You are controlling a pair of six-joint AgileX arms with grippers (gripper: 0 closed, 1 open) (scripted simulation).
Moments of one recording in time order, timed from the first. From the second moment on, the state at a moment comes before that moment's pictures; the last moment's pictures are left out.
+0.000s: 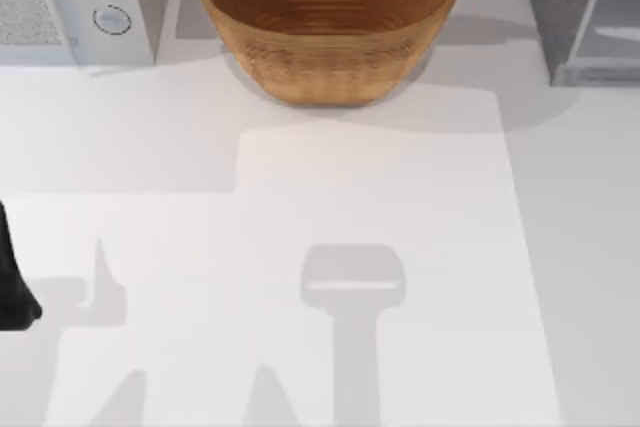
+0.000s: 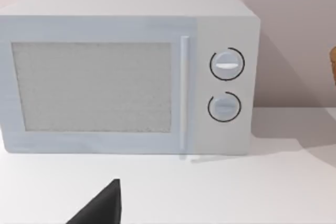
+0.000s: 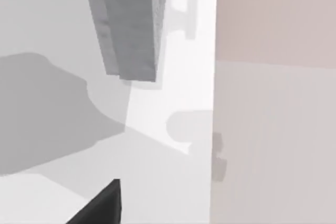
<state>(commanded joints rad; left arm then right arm) 0.00 0.00 0.00 0.00 0.00 0.00 -1.71 1.82 1.32 -1.36 -0.90 -1.92</state>
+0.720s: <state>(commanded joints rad) 0.00 0.00 0.00 0.00 0.00 0.00 -1.19 1.82 1.31 -0.60 -0.80 -0.97</state>
